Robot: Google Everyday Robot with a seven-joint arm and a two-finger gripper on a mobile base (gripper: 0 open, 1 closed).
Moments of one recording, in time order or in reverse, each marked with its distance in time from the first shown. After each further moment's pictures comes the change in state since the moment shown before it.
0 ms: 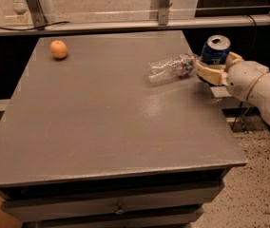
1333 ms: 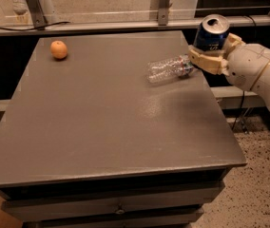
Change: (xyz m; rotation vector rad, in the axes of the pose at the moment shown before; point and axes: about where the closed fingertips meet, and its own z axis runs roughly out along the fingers) arm -0.080 0.048 -0.006 -0.117 -0.116 -0.099
